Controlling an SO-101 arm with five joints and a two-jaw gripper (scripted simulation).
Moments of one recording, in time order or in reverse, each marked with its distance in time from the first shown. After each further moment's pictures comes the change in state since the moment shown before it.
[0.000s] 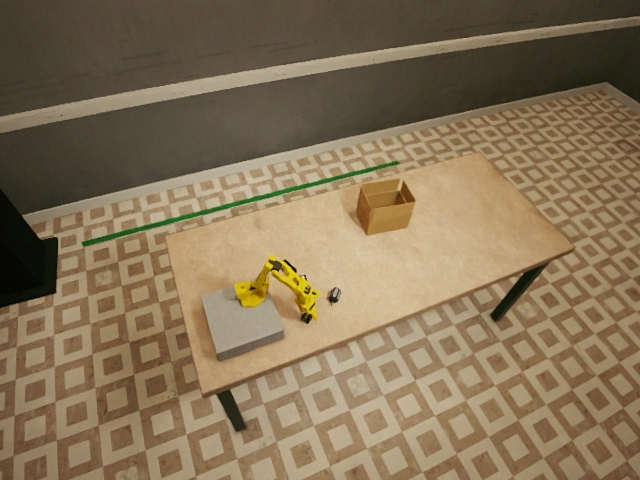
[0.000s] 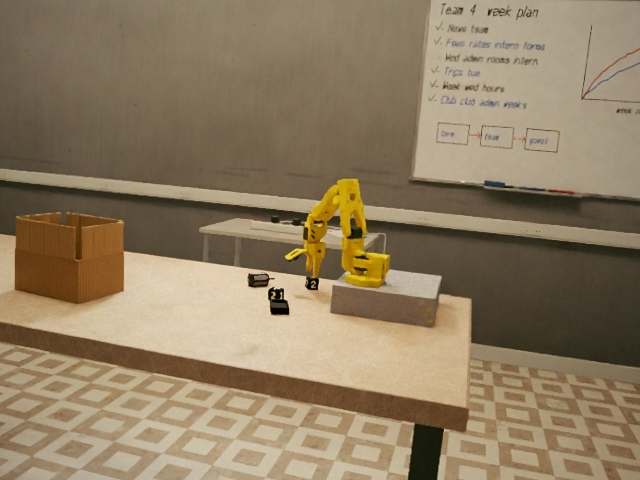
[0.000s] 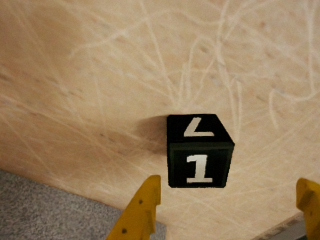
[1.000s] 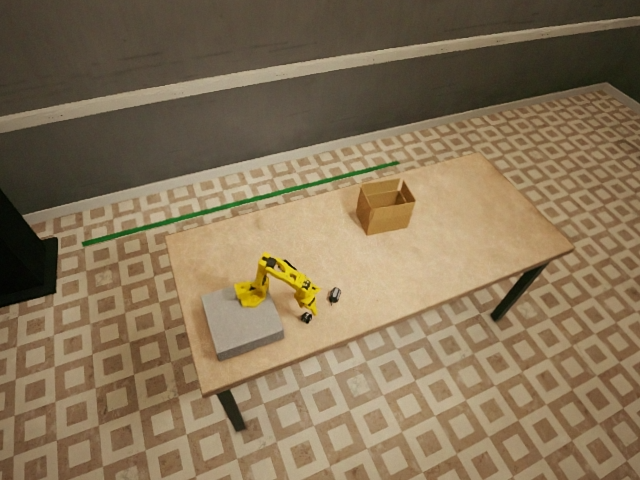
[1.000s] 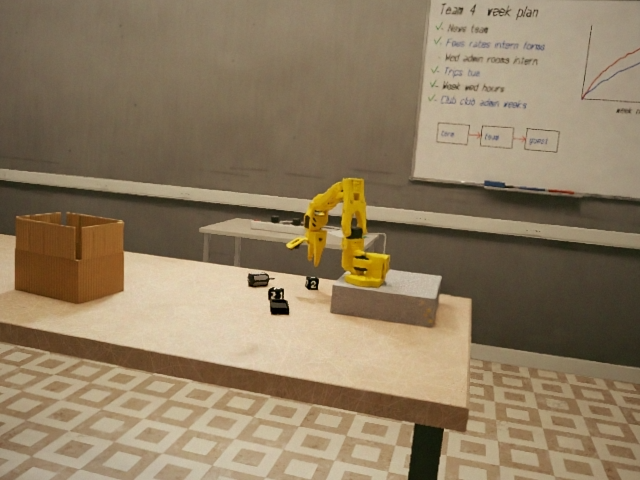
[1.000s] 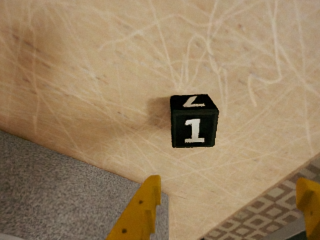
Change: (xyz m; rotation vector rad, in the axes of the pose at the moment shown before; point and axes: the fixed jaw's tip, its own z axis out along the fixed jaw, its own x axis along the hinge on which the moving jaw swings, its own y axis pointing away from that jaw) arm 0.001 0.003 -0.032 -0.004 0.001 0.000
